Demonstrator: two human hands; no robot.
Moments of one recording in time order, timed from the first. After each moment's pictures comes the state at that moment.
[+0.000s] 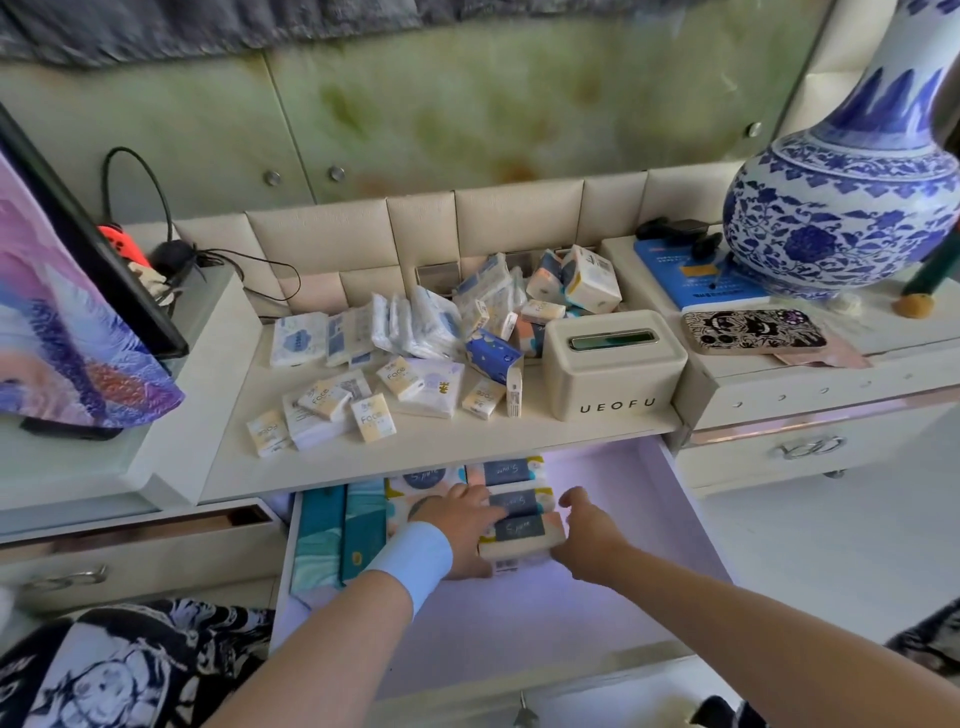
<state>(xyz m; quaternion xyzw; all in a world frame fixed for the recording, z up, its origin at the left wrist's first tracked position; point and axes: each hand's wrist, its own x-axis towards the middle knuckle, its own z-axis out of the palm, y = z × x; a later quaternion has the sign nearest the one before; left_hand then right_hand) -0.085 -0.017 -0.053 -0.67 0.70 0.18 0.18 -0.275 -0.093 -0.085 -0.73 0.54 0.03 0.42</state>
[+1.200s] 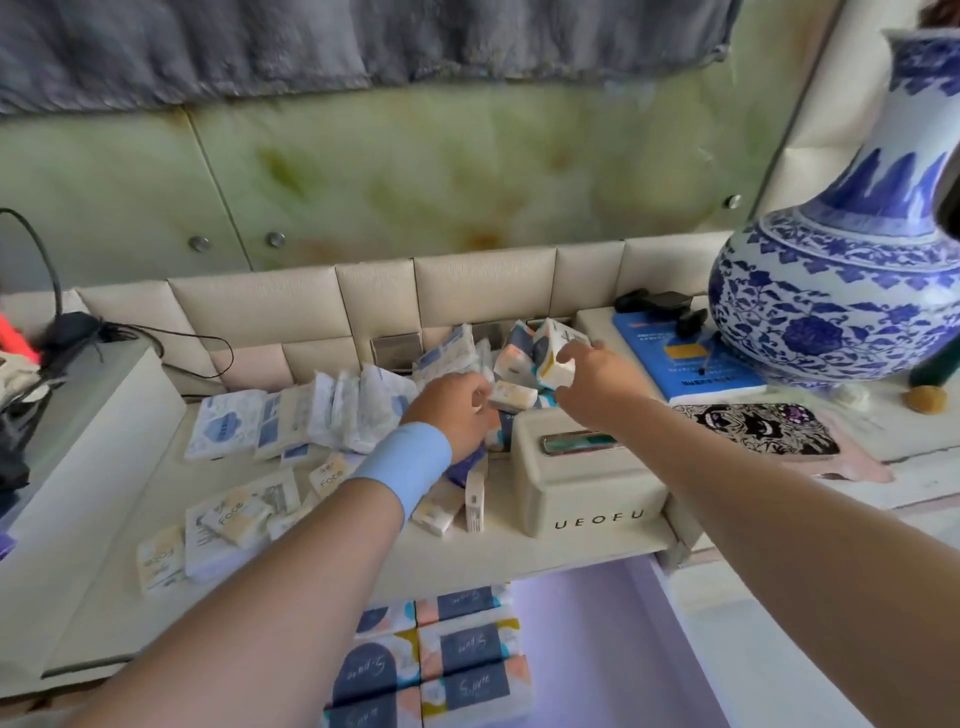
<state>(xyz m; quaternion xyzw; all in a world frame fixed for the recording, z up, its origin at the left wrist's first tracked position) -0.056 -0.222 0.067 -0.78 0.57 0.17 -0.22 -0.224 -0.336 0.070 -0.82 0.54 -0.11 0.12</state>
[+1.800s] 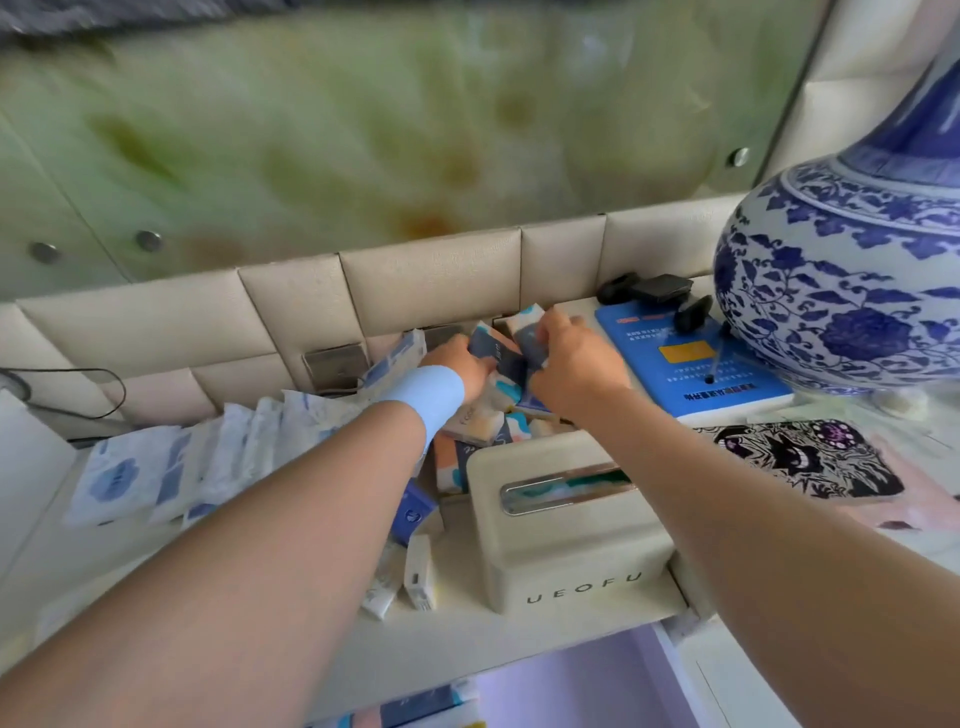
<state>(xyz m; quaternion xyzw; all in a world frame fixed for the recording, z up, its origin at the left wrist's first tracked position) -0.059 -0.393 0.040 -0.83 0.48 0.23 -0.15 -0.210 -0.430 0.038 -0.81 0.53 -0.18 0.14</state>
